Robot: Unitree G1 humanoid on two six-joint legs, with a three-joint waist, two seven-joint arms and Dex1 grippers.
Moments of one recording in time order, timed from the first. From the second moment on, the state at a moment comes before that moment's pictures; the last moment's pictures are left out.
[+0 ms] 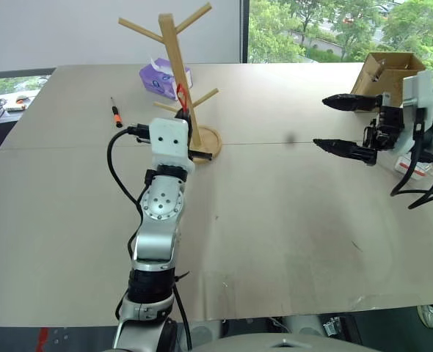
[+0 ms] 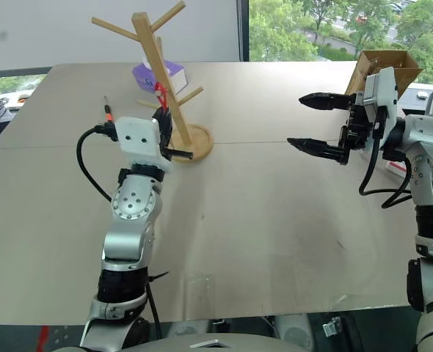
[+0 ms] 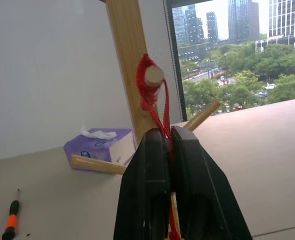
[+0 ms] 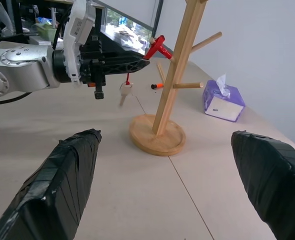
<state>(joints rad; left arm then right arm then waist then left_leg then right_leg) -0.33 0.11 -0.01 -0.33 0.11 0.23 -0.01 -0.67 -0.75 -0.10 0.07 0.59 0.28 1.27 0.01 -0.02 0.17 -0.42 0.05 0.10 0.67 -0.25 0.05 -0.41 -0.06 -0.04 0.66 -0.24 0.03</state>
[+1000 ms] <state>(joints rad) -0.38 0.11 0.05 -0.23 0.10 0.27 0.02 -0.64 -0.71 -0.14 0.04 0.60 0.29 1.20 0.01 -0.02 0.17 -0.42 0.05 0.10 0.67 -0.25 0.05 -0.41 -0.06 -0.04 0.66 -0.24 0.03</state>
